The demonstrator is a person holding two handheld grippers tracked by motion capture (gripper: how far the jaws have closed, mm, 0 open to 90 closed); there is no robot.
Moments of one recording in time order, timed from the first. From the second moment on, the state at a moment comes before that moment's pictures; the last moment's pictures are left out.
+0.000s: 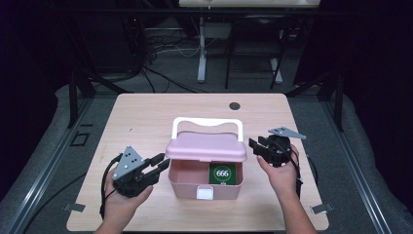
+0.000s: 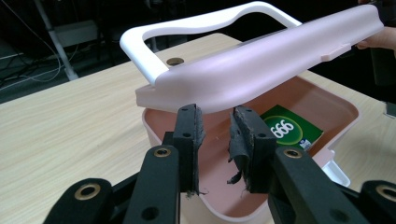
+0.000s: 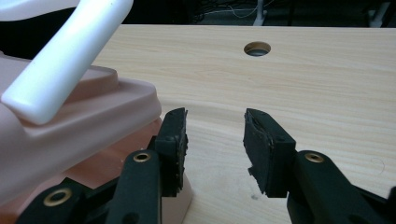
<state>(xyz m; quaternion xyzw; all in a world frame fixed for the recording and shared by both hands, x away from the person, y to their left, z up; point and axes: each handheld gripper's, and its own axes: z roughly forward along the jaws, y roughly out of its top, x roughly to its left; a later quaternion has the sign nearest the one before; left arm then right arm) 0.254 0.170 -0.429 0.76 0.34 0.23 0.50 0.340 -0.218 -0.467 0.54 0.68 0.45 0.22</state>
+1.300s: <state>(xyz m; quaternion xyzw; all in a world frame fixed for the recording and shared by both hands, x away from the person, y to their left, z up) 0.239 0.174 -0.467 0.78 0.35 0.21 0.49 0.341 -0.219 -0.470 0.55 0.68 0.44 0.22</state>
